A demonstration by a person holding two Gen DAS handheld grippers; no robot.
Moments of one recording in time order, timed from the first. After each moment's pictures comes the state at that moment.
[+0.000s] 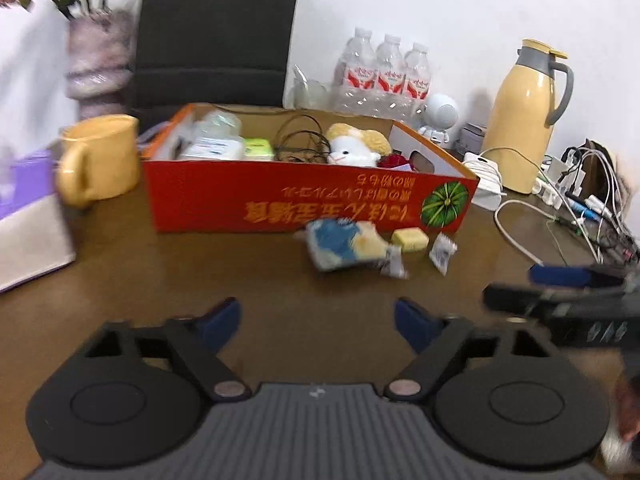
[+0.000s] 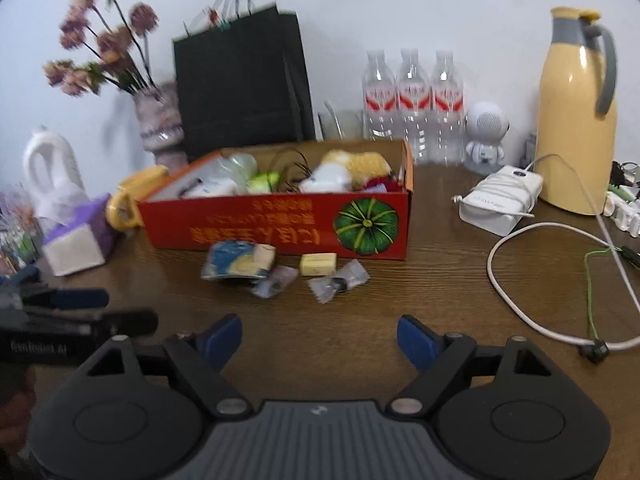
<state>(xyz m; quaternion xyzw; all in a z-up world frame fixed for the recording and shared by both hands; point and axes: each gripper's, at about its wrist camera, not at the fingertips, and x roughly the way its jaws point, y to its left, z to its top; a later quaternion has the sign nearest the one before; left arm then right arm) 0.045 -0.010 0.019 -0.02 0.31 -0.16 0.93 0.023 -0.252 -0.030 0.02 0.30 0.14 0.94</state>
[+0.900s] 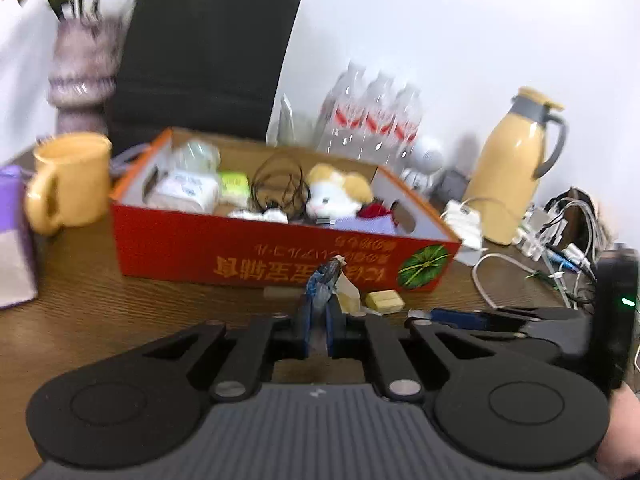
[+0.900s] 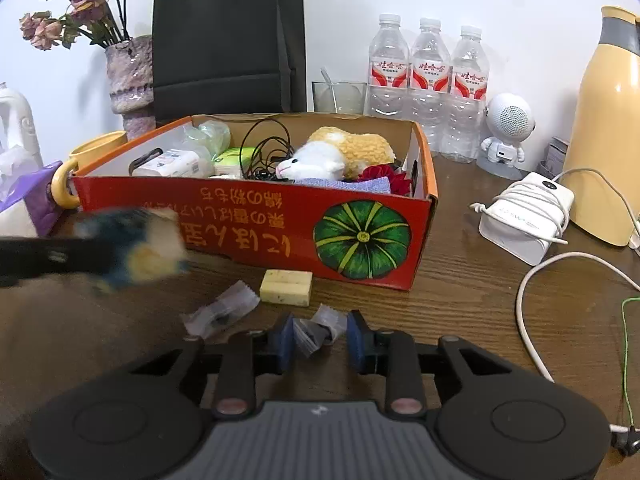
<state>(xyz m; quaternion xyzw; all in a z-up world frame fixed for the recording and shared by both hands) 0.051 -0.009 0.042 -0.07 0.27 -0.18 0.94 0.097 -0.234 -0.052 -0.03 0.32 0.12 0.94</state>
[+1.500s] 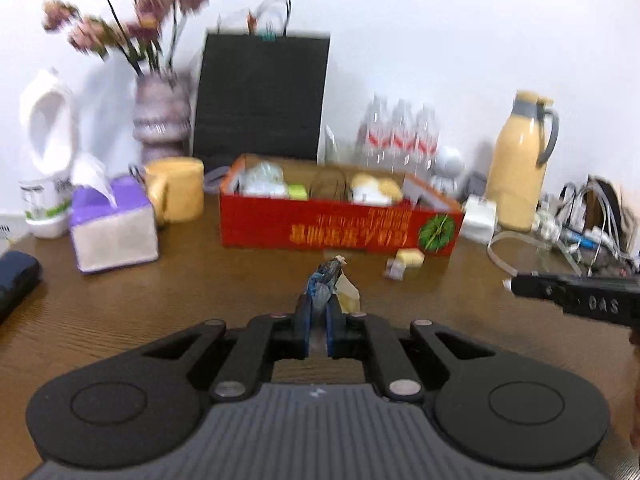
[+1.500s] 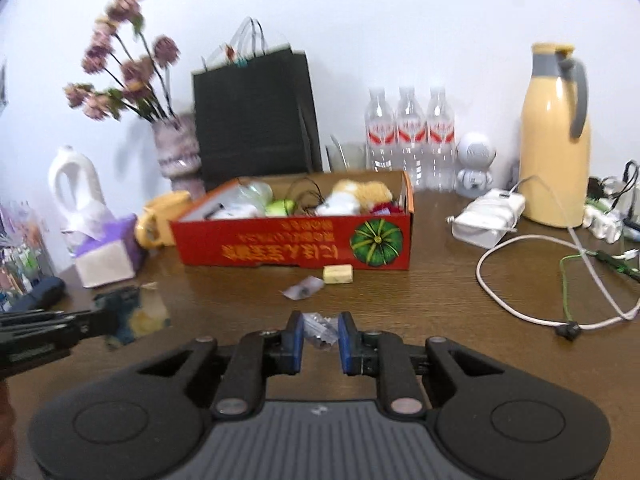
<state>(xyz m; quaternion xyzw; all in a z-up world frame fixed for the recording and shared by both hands) -0.083 0.020 0.044 -0.02 0.21 -0.11 0.97 -0.062 -0.243 -0.003 0.03 0.24 0.13 0.96</state>
